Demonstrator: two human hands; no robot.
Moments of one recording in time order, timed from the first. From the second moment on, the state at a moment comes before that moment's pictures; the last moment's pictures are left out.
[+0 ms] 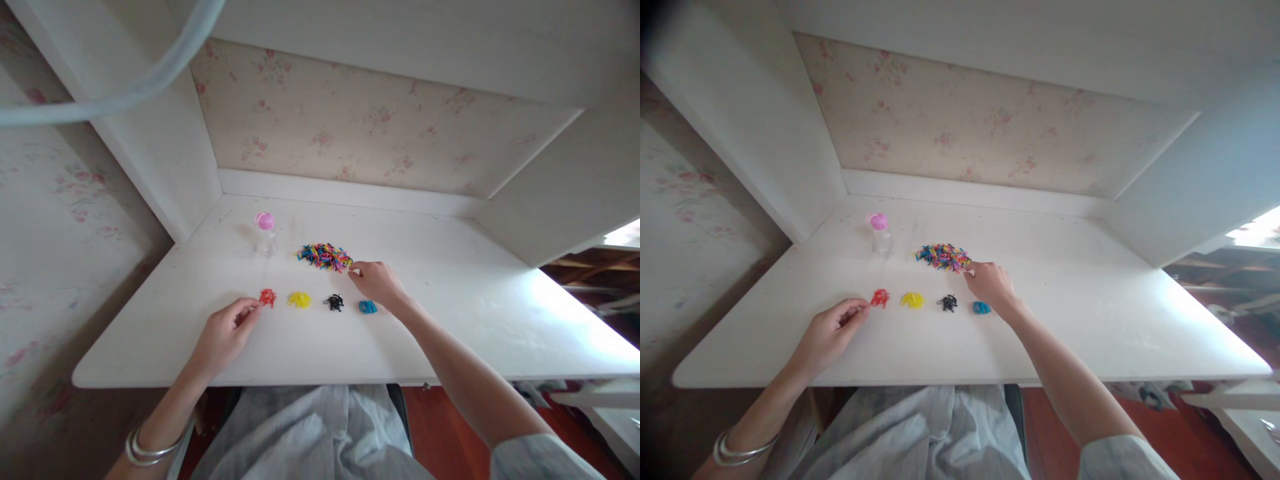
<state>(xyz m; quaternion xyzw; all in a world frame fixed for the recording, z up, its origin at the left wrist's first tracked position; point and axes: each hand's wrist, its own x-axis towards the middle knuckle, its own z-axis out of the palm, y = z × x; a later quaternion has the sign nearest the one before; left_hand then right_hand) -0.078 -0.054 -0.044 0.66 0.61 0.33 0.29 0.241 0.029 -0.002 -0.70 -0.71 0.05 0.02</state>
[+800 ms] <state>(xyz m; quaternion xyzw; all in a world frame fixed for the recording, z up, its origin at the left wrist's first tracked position) -0.078 -0.054 -0.042 0.67 0.60 0.33 0.28 0.258 0.055 -0.003 -0.70 -0.71 0.07 0.07</state>
